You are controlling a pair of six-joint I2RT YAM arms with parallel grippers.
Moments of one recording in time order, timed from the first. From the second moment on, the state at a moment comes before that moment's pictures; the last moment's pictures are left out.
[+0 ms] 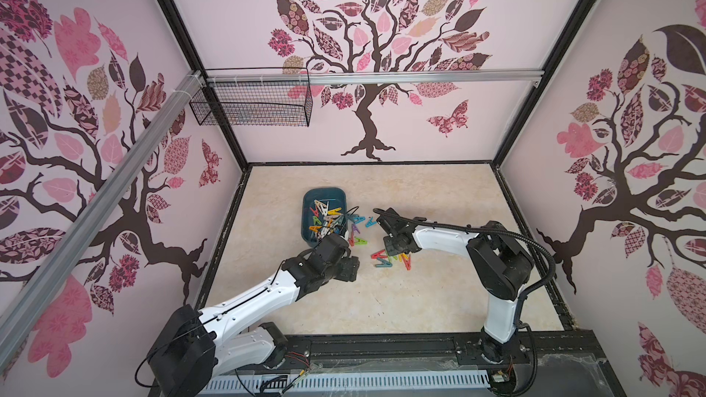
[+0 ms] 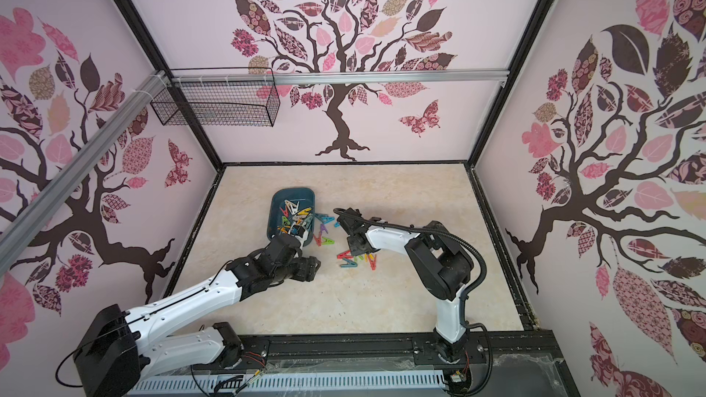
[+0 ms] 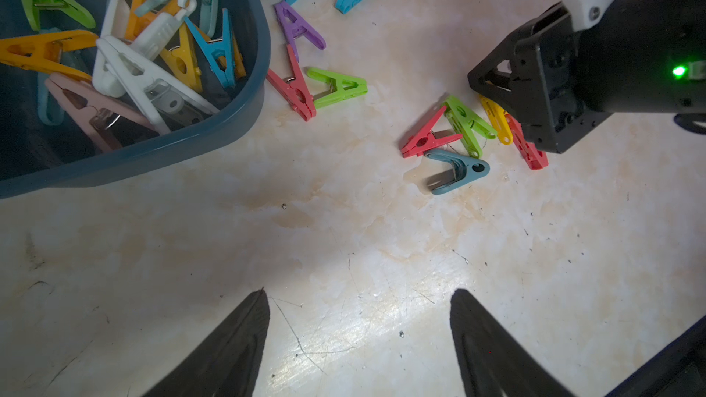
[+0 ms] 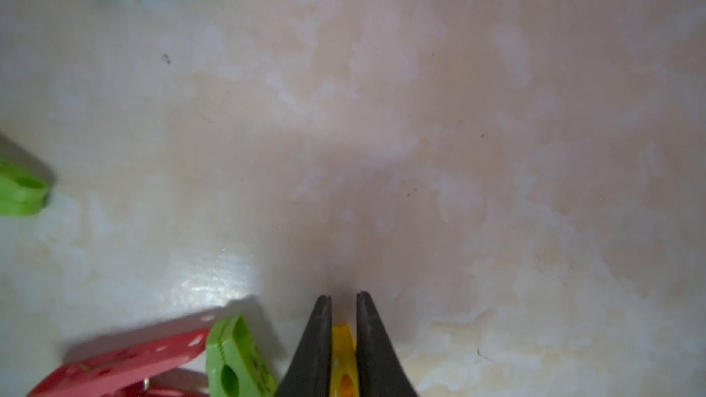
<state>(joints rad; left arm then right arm) -0.77 1.15 0.67 -0.42 -0.10 -0.48 0.72 1.90 1.18 -0.50 0.27 0.40</state>
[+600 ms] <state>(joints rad) -0.42 0.79 0.61 -0.56 -0.19 -0.64 0.87 1.95 1.68 -0.52 0.11 0.47</state>
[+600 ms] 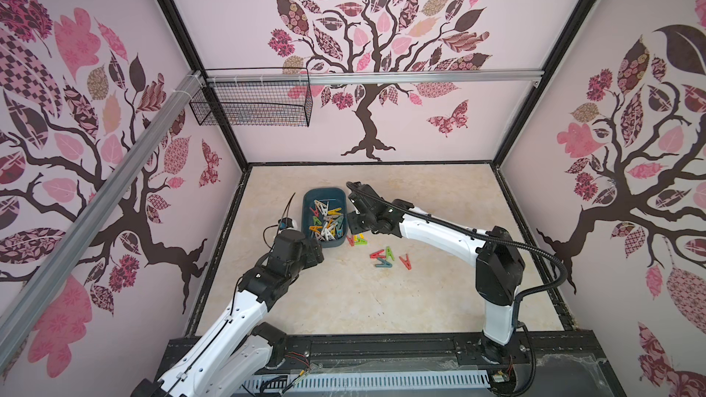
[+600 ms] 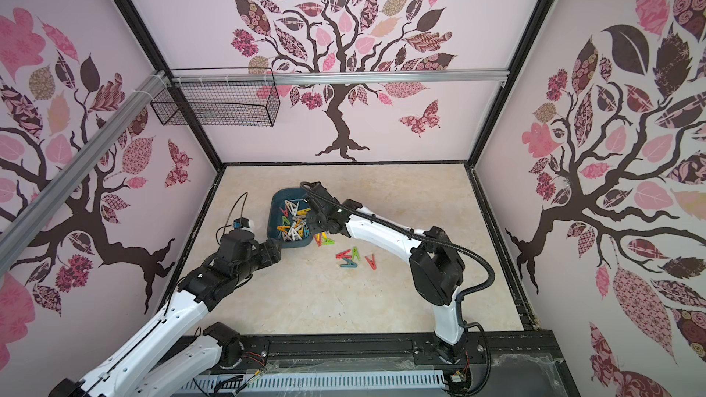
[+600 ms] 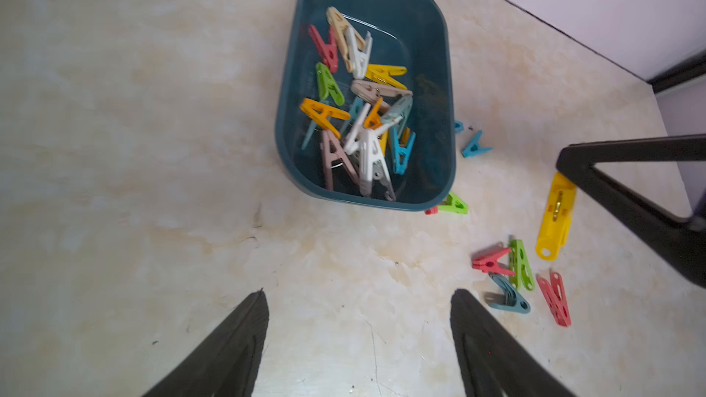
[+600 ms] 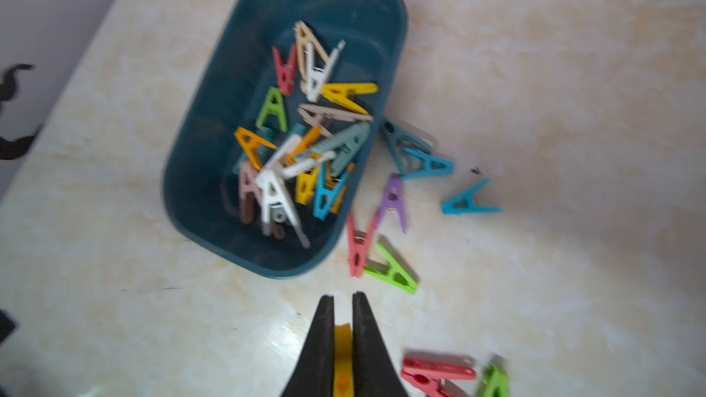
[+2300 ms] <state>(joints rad) -0.98 1.28 0.60 -0.23 -0.22 -0.28 0.62 1.68 0.93 -0.39 0.11 0.55</state>
